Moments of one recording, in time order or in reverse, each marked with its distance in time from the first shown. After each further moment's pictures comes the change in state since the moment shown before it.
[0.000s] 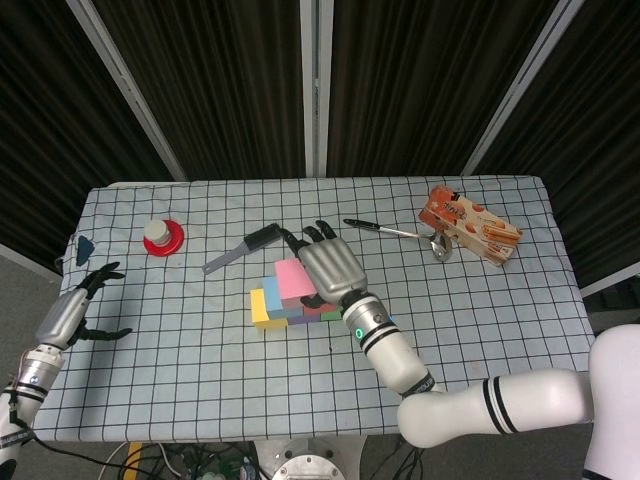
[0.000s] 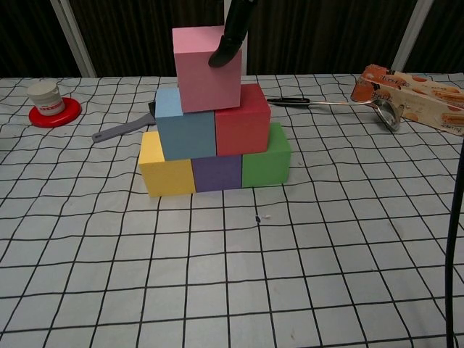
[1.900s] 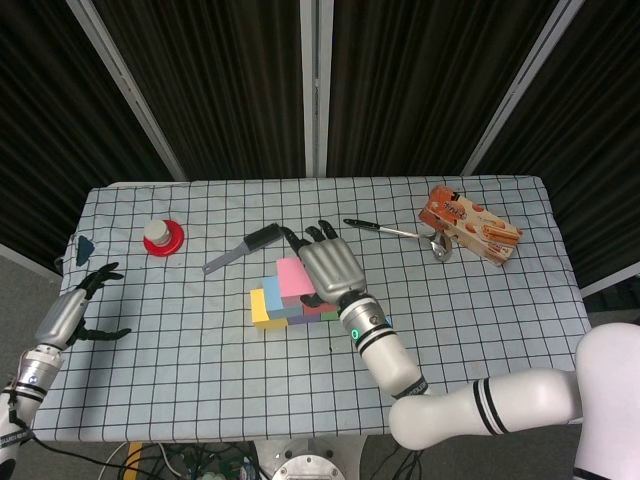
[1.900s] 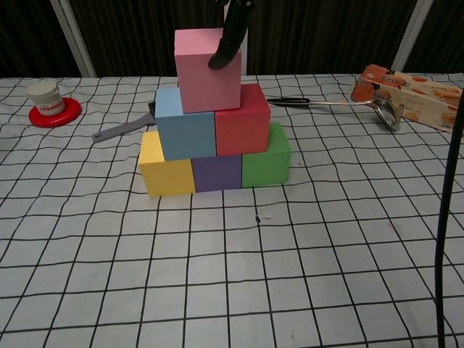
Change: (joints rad) left arm 0.000 -0.009 0.004 0.024 0.006 -0.001 -0.027; right arm 0.012 -0.042 0.022 0.003 0.043 0.065 -0.039
